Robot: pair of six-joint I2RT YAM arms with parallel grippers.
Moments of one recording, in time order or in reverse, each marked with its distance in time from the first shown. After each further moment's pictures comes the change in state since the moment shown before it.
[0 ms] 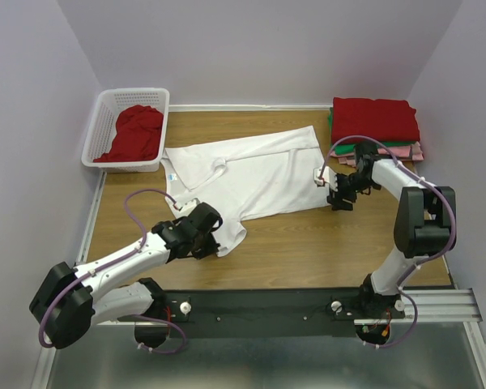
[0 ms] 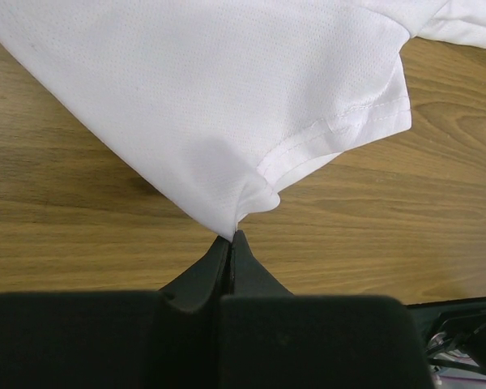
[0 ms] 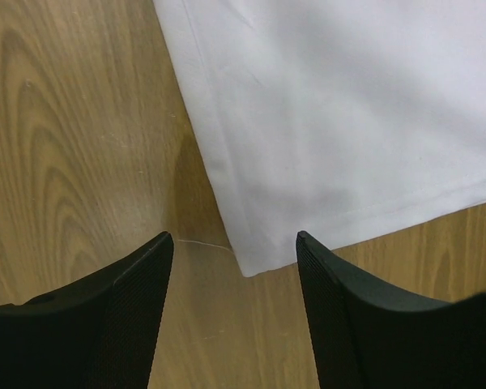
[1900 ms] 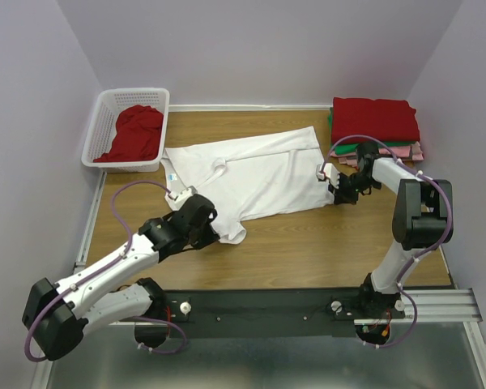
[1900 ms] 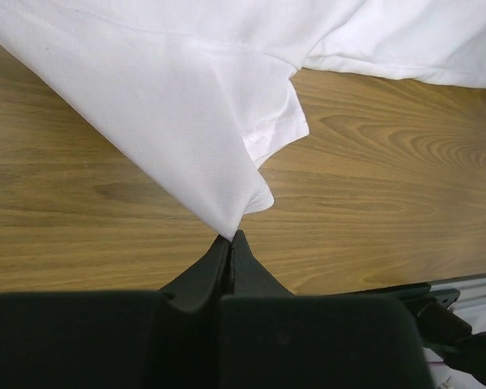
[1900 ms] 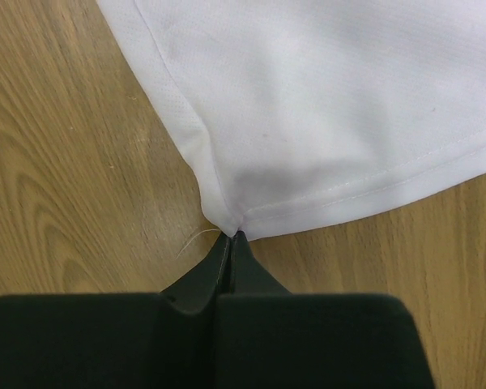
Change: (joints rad) left arm 0.015 -0.091 0.091 -0.048 -0.022 0.019; right arm -0.033 0.093 0.032 0.029 0.024 0.129
